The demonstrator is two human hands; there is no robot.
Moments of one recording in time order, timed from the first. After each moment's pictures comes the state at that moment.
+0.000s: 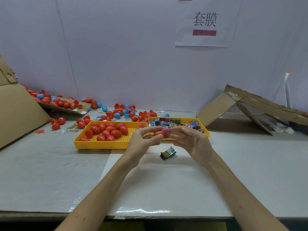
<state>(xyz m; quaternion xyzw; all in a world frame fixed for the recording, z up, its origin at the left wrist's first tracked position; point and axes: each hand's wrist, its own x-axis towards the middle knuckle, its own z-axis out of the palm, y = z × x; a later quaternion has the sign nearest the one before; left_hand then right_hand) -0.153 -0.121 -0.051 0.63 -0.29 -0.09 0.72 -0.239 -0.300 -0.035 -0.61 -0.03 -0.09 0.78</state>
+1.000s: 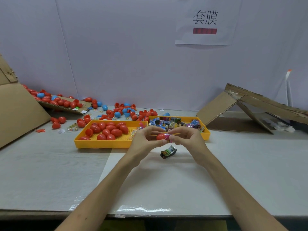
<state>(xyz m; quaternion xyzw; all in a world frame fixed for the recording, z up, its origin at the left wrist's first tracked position) -0.155 -0.122 -0.053 0.68 -0.31 -0.08 0.66 -0.226 -0.303 -0.052 -0.75 -0.03 -0.21 0.63</state>
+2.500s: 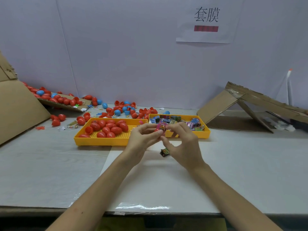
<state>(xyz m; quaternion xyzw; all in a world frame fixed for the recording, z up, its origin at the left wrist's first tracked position) -0.158 -0.119 -0.050 0.52 -0.22 -0.18 0.80 -0.224 -0.275 -0.070 -0.81 -0.14 -0.51 0.24</state>
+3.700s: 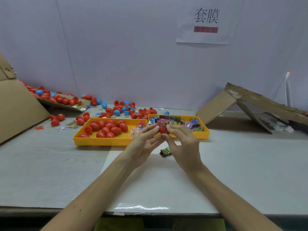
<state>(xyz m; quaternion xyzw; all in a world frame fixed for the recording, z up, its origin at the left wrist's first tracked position) -0.163 -0.120 -0.048 0.38 -0.16 -0.31 0.86 -0.223 -0.271 -0.075 -0.79 -0.11 -0.58 0.18</state>
